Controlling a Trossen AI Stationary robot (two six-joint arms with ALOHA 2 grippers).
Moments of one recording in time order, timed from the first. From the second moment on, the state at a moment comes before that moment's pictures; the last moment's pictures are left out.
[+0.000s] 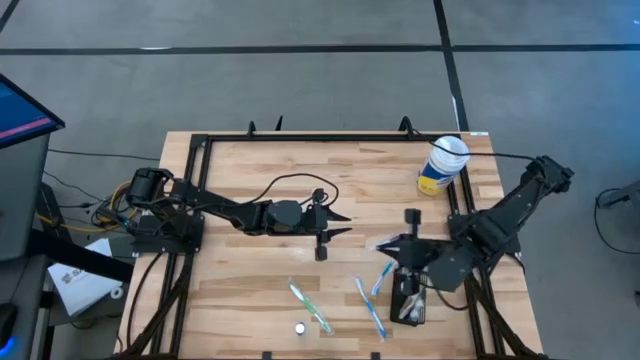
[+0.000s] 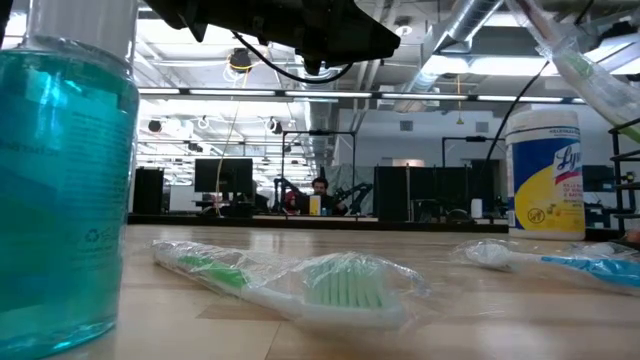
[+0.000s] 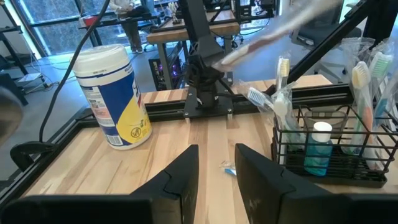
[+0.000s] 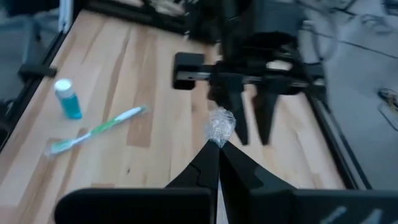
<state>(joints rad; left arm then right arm) -0.14 1.70 0.98 0.54 -0.24 0.10 0.70 1.30 1.29 -0.76 0.77 0.25</state>
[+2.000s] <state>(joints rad) -0.07 1.70 0.98 0.54 -0.24 -0.02 1.44 1.01 0.98 -1.42 1.57 1.37</state>
